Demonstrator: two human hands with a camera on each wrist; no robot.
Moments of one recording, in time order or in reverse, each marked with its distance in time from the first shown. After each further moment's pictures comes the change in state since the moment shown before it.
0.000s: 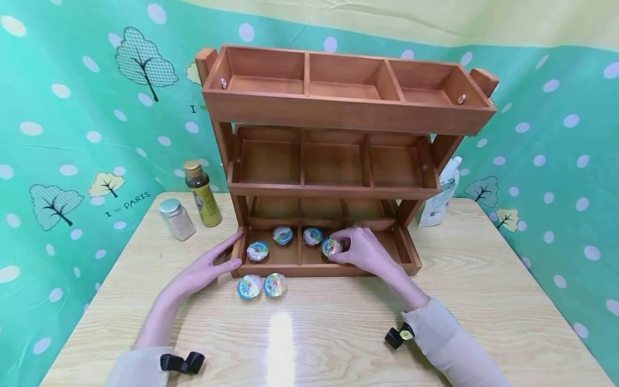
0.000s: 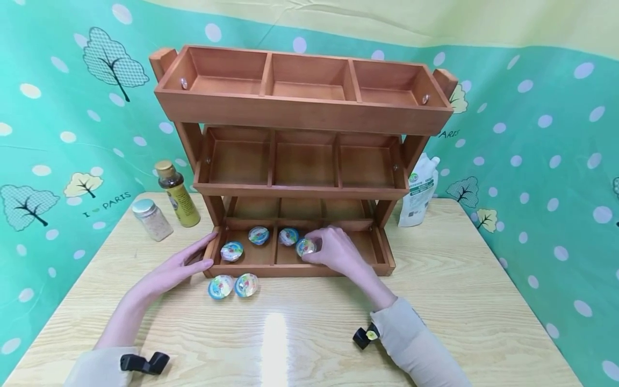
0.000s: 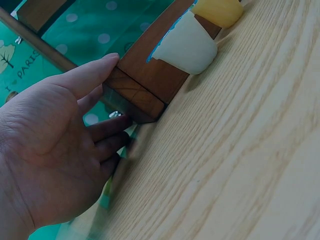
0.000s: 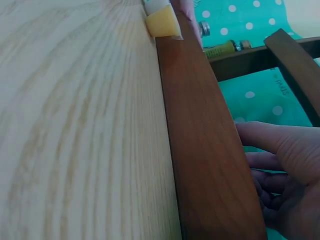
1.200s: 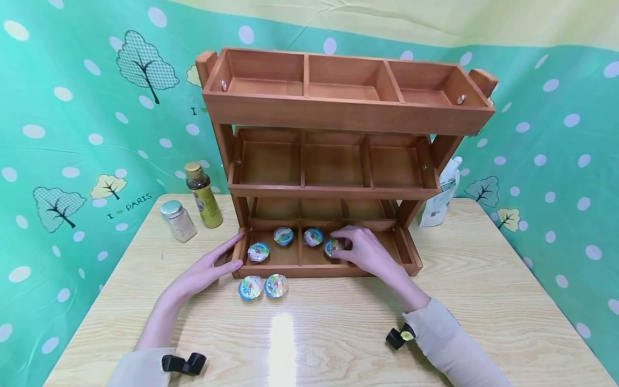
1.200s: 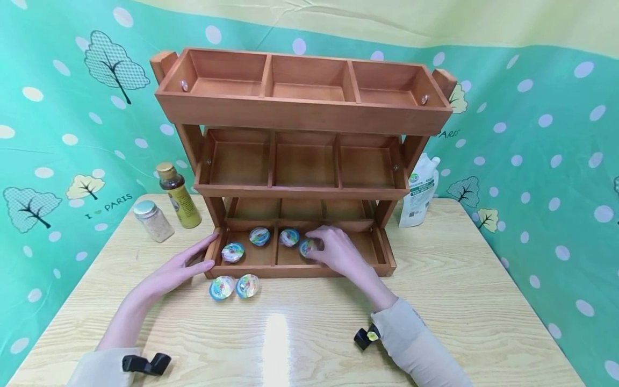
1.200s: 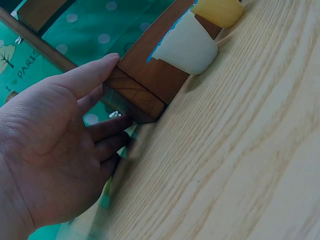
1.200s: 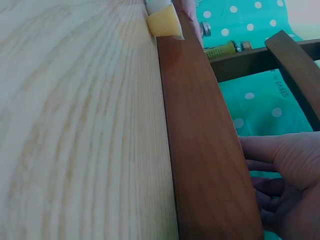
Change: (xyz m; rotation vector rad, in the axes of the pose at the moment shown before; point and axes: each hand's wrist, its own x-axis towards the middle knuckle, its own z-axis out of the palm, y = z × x) left_hand 0.000 0.000 0.000 0.023 0.005 0.012; right_hand -0.004 0.001 0.000 -0.039 0.036 -0.079
